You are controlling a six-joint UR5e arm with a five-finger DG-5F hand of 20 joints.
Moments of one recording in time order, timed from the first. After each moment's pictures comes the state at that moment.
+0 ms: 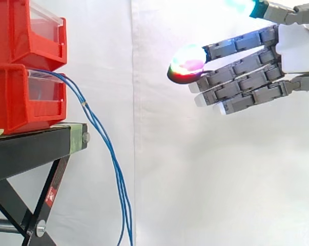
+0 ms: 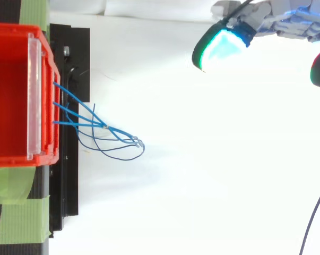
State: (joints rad) arm 0.10 -1.62 -1.96 -2.74 -1.27 -0.21
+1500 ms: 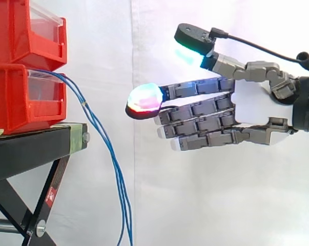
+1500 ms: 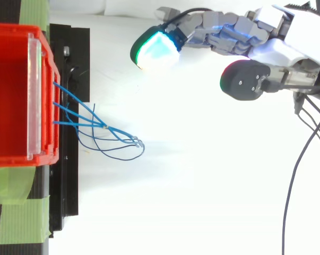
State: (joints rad) arm 0.17 -1.86 -1.98 -2.32 -1.06 -0.23
